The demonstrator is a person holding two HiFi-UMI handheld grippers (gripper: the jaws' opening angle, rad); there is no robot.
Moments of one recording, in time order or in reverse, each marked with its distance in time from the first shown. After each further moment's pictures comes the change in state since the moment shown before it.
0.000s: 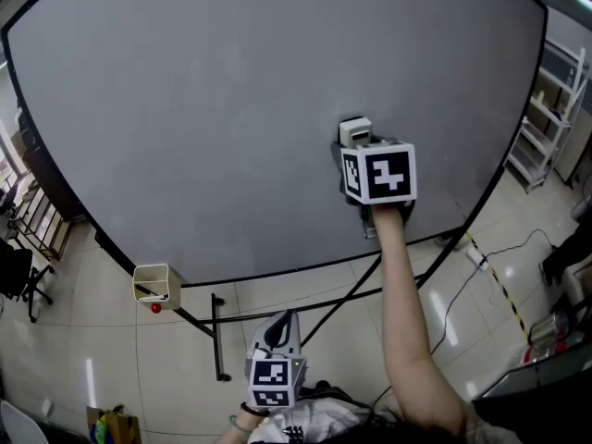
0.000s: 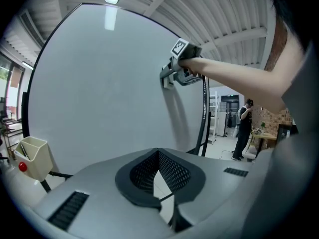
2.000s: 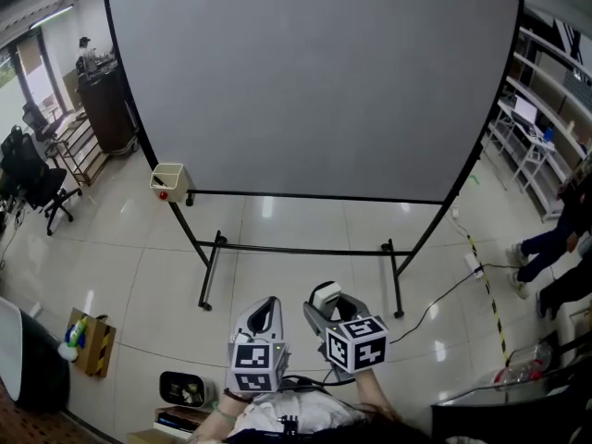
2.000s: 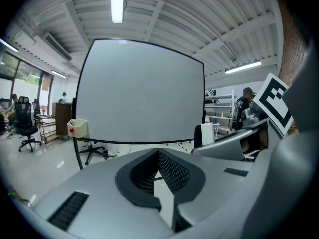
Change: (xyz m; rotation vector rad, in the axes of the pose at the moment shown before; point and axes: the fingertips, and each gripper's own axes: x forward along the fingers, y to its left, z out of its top) left arm -0.173 -0.211 -0.072 -0.095 0.011 0.258; right arm -0.372 0.085 -0.376 0.166 0.221 0.565
